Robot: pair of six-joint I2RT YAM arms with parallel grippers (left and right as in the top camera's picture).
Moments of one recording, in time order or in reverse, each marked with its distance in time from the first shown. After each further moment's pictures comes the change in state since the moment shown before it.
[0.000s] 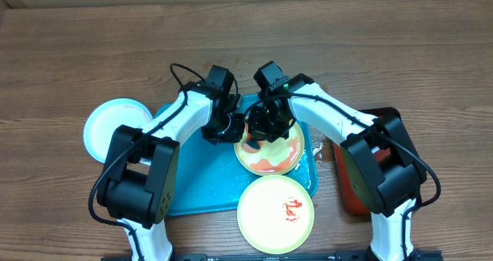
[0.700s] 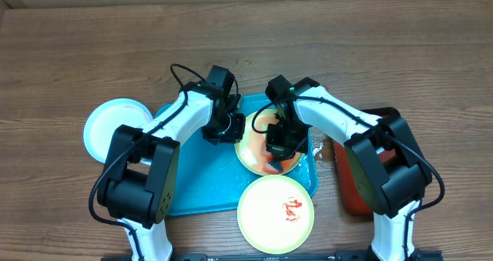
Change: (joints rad) left arm 0.003 0.000 0.000 -0.001 0.004 -0.004; right arm -0.028 -0.018 -0.066 -0.270 0.096 -0.061
